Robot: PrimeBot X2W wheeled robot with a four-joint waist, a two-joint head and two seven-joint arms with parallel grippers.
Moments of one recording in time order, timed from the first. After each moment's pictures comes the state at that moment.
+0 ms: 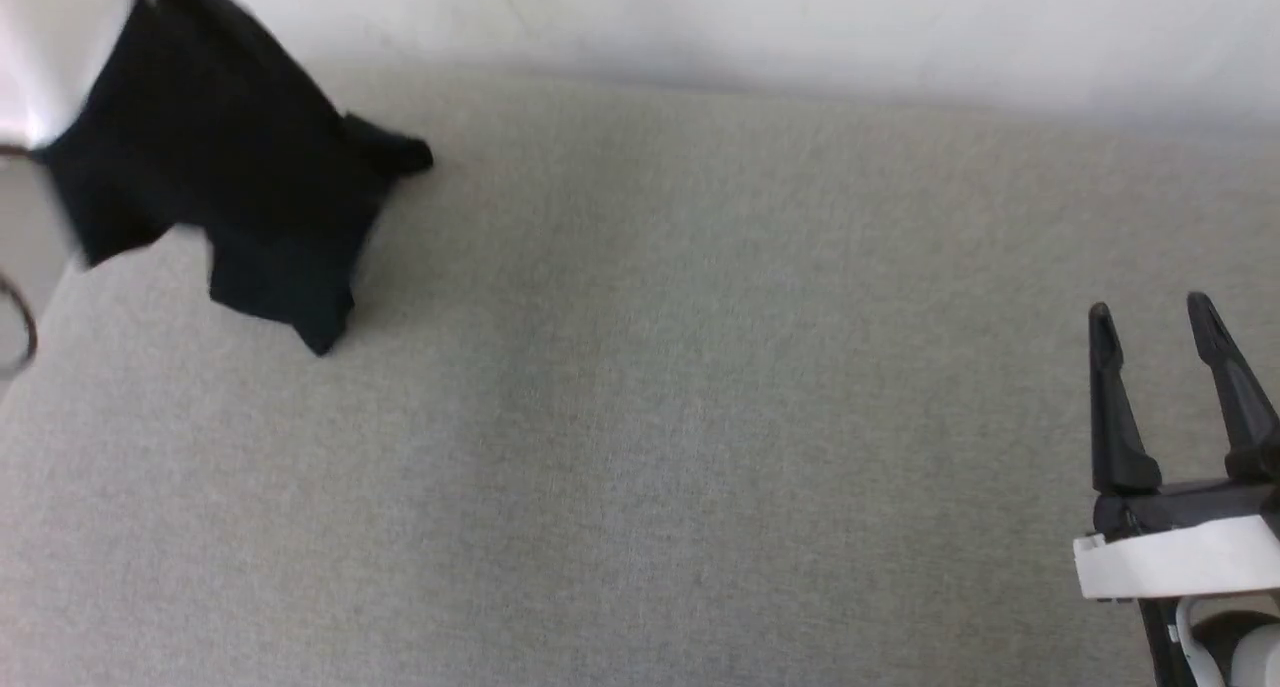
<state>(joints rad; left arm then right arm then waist) -1.16 0.57 0.01 0.18 -0.64 -0.02 0.68 0.01 -0.05 -0.11 -0.26 0.04 0.13 -0.10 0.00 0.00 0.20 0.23</state>
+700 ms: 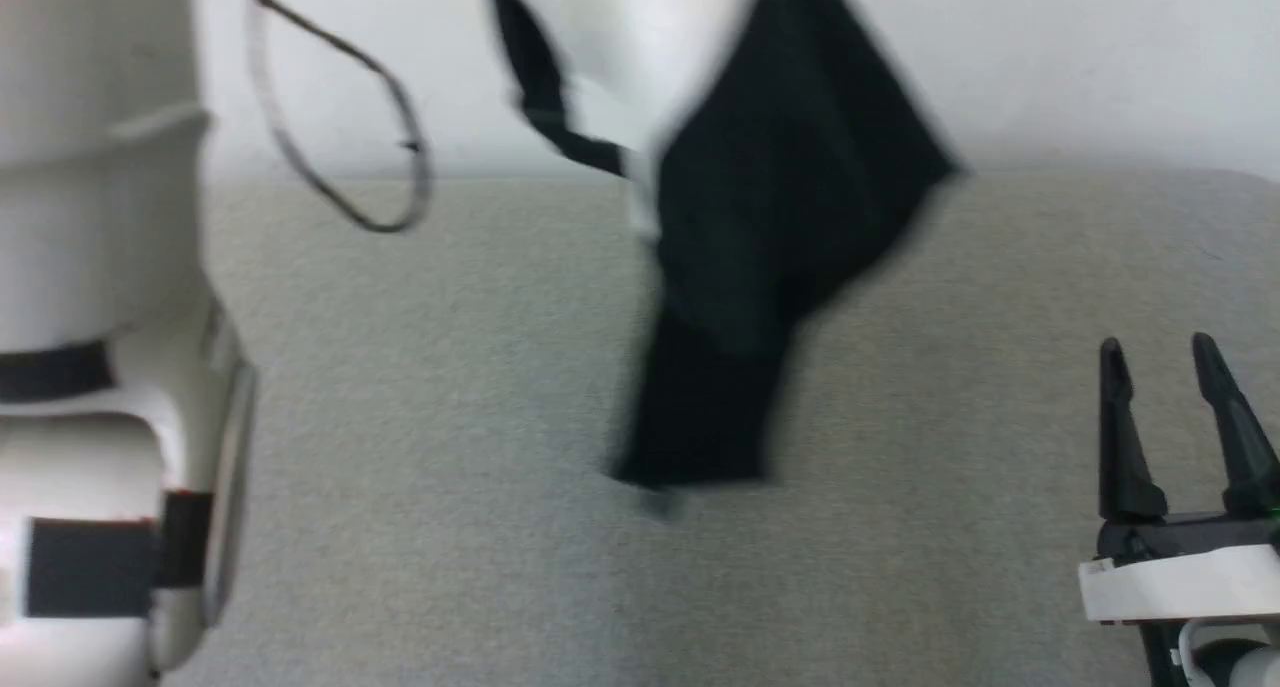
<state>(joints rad) -1.53 0.15 -0.23 0.18 -0.74 0.02 0.72 0.04 -0.05 -0.13 -0.17 0.11 0.13 -0.18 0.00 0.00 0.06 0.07</state>
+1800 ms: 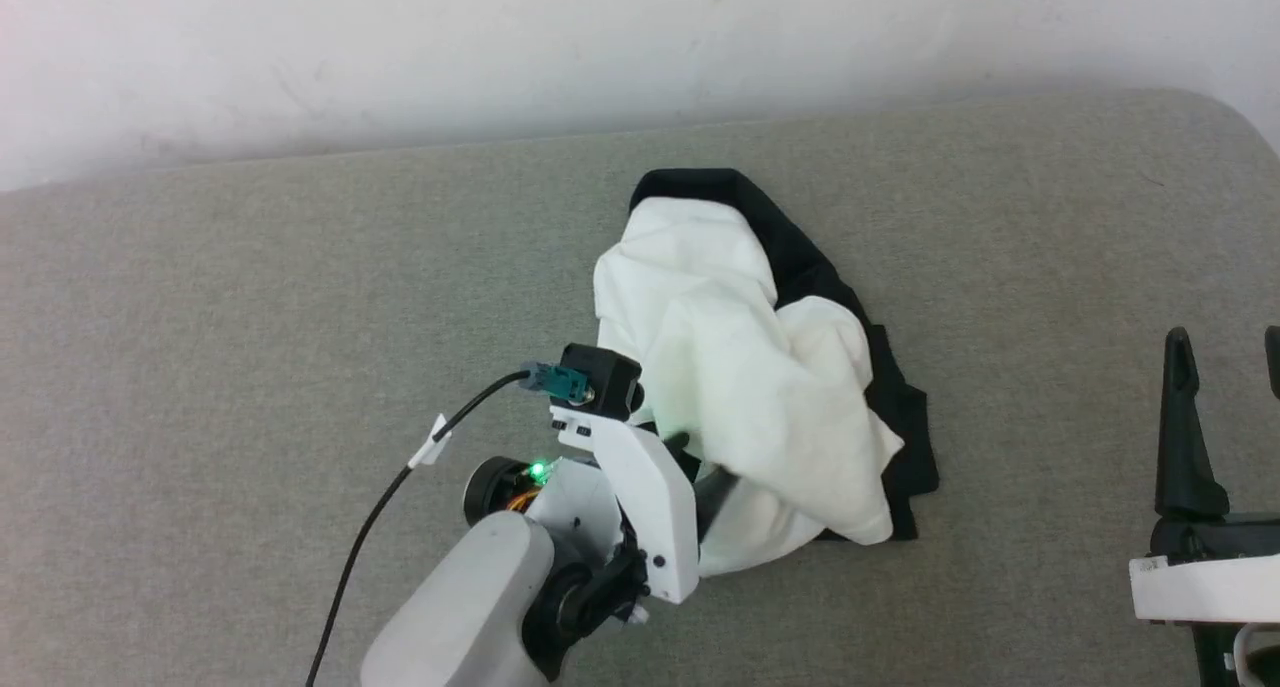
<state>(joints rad) -0.40 0.13 -0.59 0.22 -0.70 0.06 0.49 0.07 -0.05 -0.20 -0.26 0.11 0.13 -0.15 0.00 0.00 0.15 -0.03</state>
